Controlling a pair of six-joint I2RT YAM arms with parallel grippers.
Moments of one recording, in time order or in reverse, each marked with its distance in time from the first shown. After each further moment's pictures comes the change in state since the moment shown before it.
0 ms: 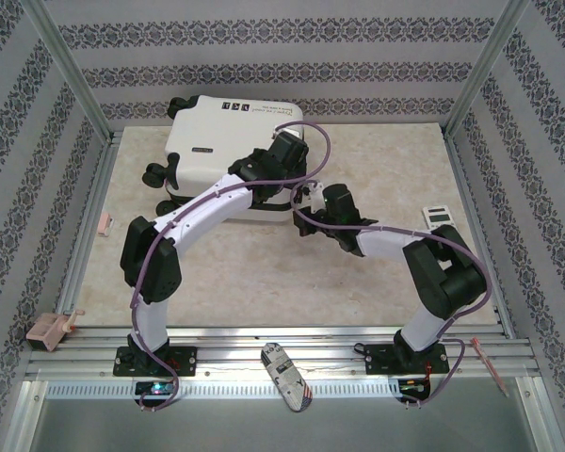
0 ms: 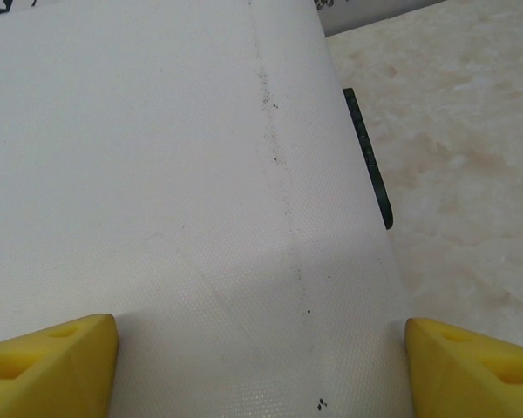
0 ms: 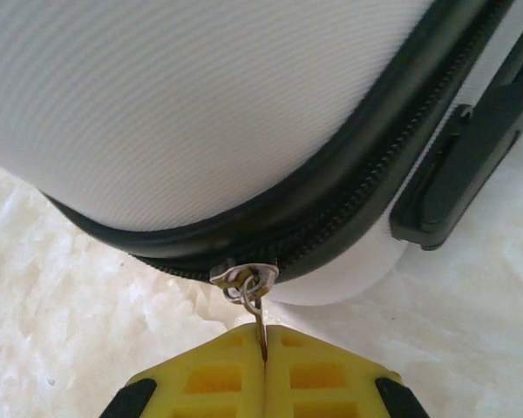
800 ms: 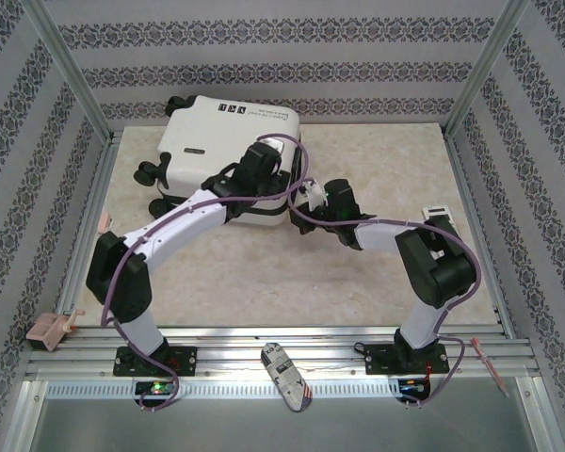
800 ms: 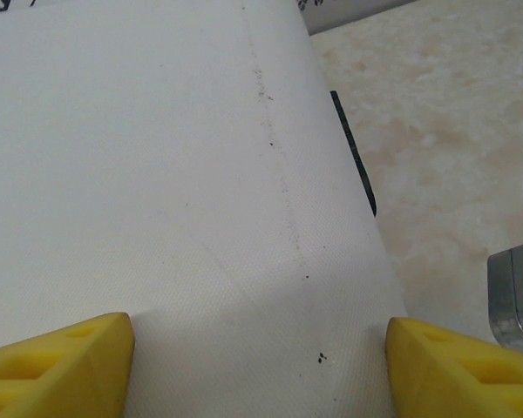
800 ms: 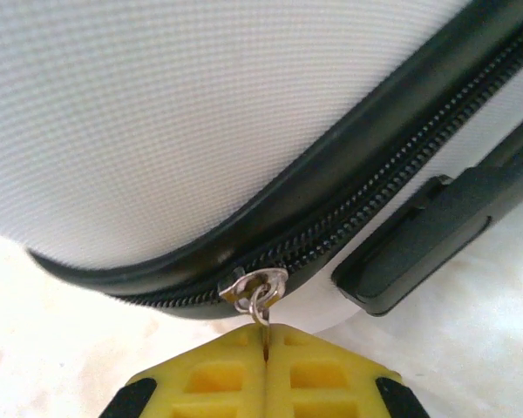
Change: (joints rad) left arm 0.045 -0.248 -0.344 0.182 0.137 0.081; right arm -0.013 0.073 0.015 0.099 -0.172 -0.116
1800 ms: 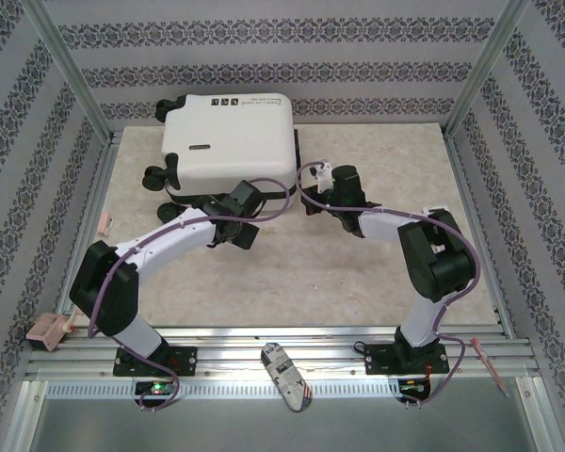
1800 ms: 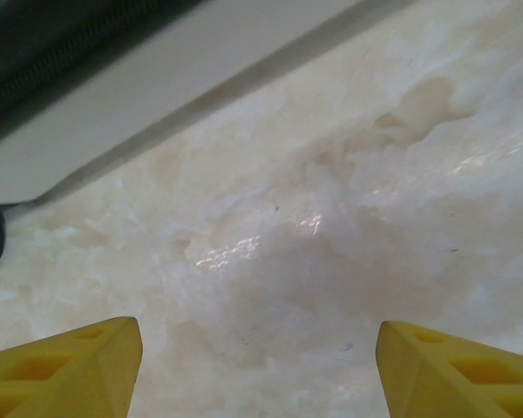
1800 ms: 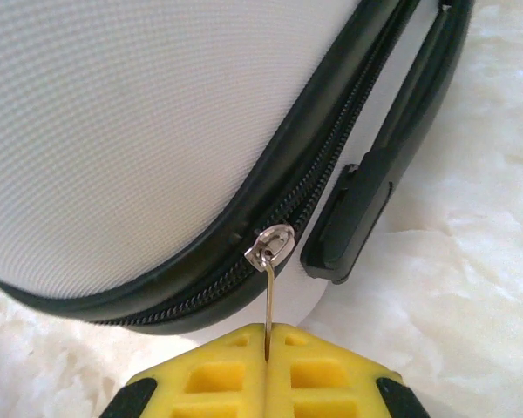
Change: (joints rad) left arm 0.014 -0.103 -0.231 -0.358 0.041 -0.041; right arm -0.077 0.043 0.103 -0.018 0.132 0.012
